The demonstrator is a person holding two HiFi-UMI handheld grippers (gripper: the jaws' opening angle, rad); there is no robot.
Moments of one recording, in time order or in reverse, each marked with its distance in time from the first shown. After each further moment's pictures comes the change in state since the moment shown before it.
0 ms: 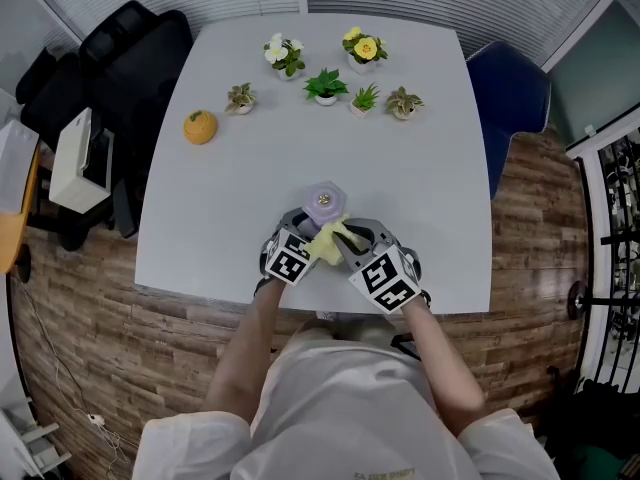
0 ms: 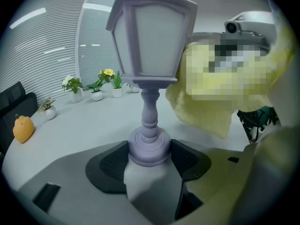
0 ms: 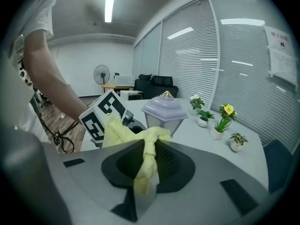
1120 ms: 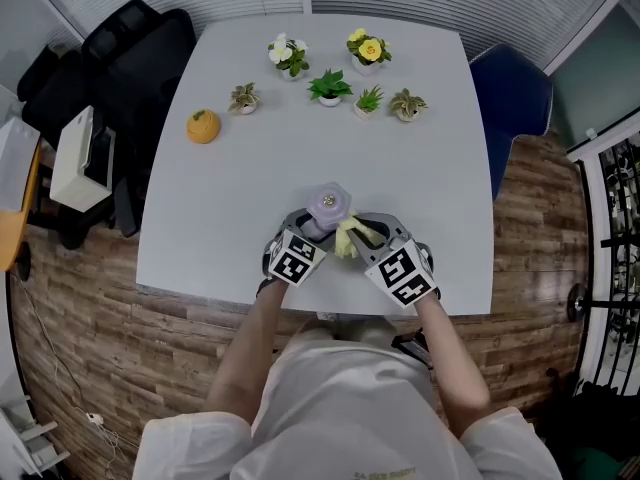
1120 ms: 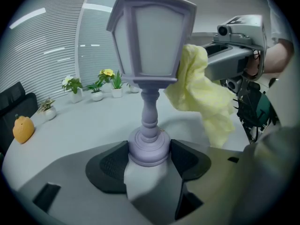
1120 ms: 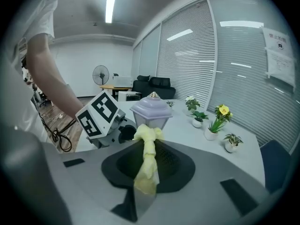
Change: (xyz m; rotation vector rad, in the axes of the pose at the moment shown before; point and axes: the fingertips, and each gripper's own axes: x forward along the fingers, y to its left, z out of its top) left arm -0.001 -0.001 0.001 0.000 -0.010 -0.003; right arm -0.008 -0.022 -0.005 -0.005 -0.022 -0.017
